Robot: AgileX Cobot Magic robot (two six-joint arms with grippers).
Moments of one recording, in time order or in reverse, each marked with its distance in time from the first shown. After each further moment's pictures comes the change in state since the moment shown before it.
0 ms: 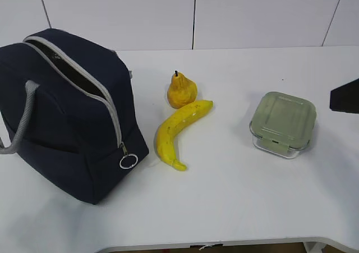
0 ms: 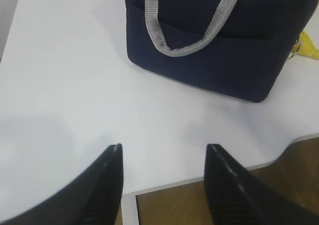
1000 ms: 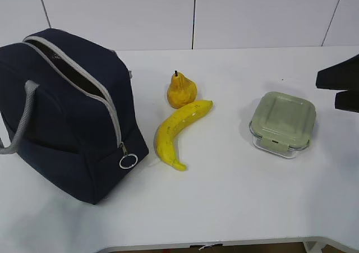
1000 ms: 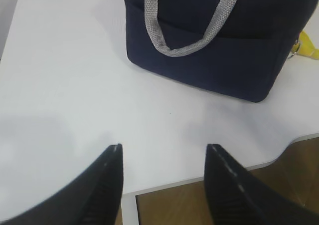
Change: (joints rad) left arm 0.000 0.000 0.000 0.000 0.000 0.000; right arm -0.252 0.309 -0.002 0.499 0.124 -0.493
